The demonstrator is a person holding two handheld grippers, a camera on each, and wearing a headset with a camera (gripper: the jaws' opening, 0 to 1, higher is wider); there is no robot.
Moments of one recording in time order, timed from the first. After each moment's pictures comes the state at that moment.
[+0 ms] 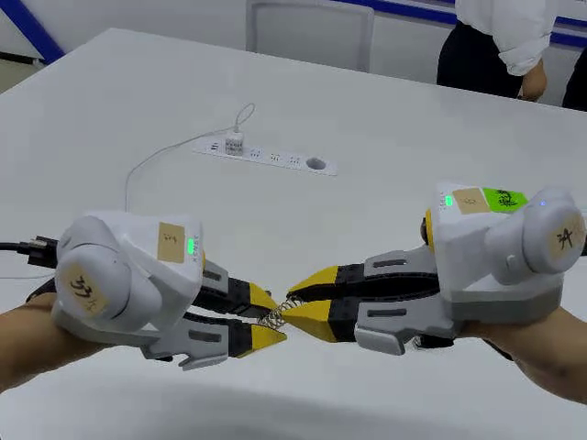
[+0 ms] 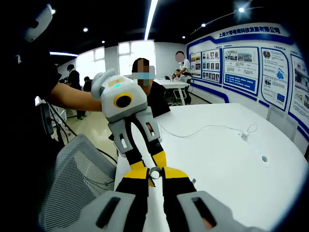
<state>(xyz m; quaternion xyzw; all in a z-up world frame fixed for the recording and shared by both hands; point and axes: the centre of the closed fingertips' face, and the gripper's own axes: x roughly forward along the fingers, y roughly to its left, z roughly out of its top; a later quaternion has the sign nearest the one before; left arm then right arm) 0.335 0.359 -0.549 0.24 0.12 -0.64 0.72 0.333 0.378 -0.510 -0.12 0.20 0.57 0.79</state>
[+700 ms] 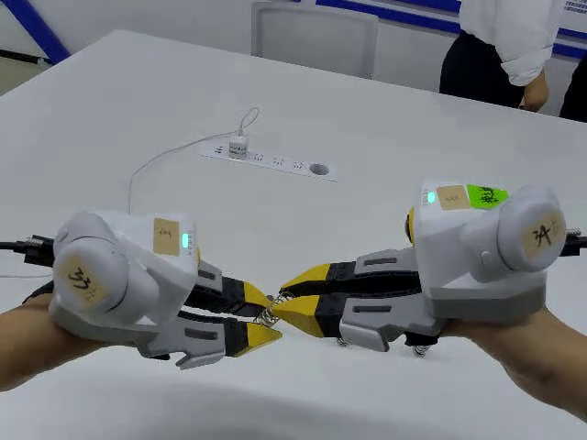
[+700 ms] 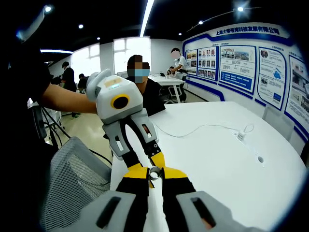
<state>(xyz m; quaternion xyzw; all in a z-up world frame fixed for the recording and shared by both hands) 0.345 0.370 -0.545 0.21 0.12 -0.62 0.75 0.344 0.389 -0.507 -0.14 0.21 0.54 0.80</state>
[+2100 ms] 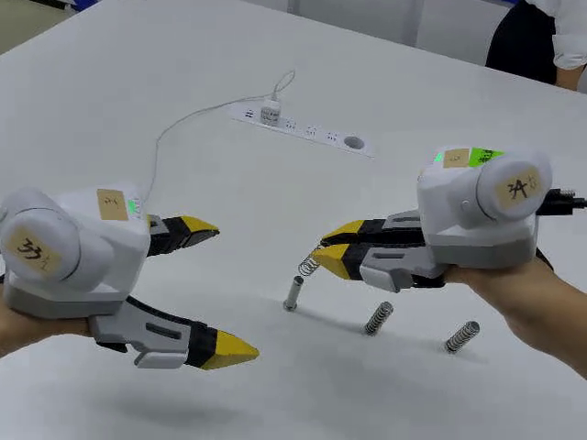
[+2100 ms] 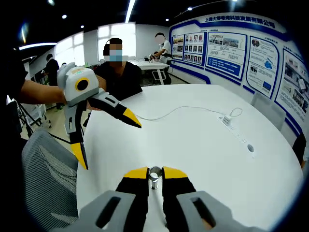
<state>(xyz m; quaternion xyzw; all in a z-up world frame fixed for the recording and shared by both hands) 0.380 0.435 -0.577 0.12 0.18 -0.53 0.82 0.423 0.374 -0.560 -0.18 0.27 0.48 0.82</state>
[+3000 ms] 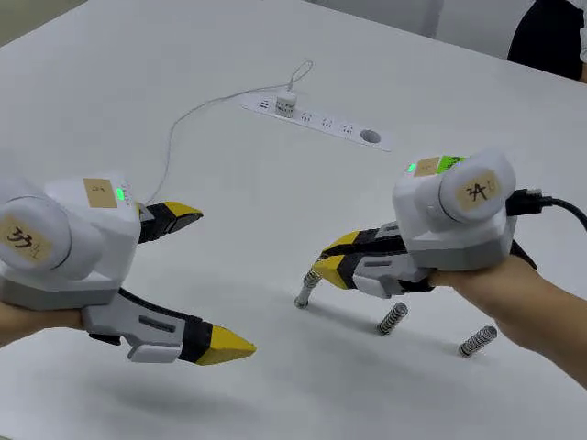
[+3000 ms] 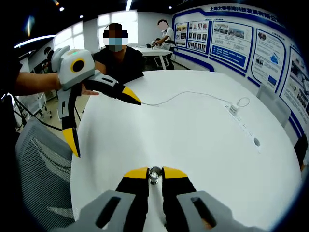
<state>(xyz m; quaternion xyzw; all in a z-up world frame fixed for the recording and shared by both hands) 0.391 0.452 -0.588 0.11 0.20 -0.50 0.84 0.425 0.380 -0.594 -0.22 0.31 0.48 0.79</state>
